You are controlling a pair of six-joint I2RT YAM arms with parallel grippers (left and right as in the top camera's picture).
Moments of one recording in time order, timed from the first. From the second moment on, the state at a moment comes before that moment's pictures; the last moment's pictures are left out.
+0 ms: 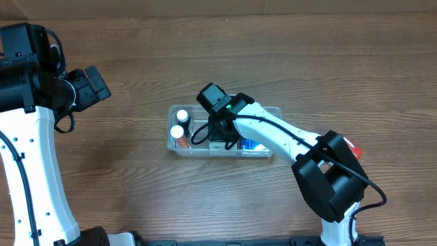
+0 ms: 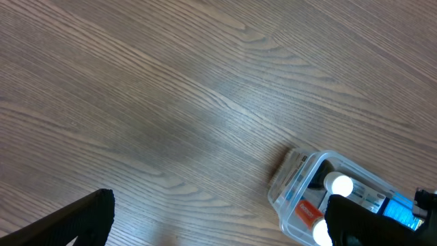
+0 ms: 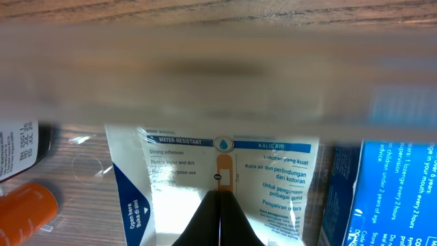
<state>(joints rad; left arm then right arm) 0.22 1.54 1.84 -1.46 0.02 -0.31 0.72 2.03 1.46 -0.83 0.04 0.73</state>
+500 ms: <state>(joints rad) 0.22 1.54 1.84 -1.46 0.02 -0.31 0.67 1.62 1.48 -0.97 0.24 0.60</state>
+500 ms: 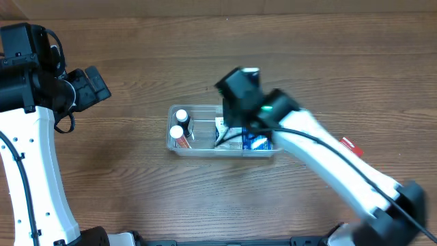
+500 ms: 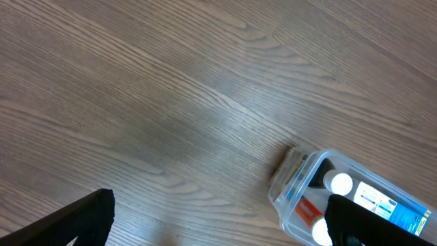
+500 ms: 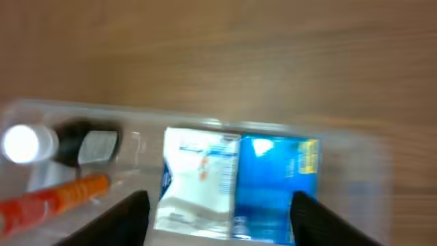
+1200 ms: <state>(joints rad) 0.22 1.54 1.84 -1.47 0.02 -0.31 -0.16 1.69 1.03 -0.94 0.04 0.66</state>
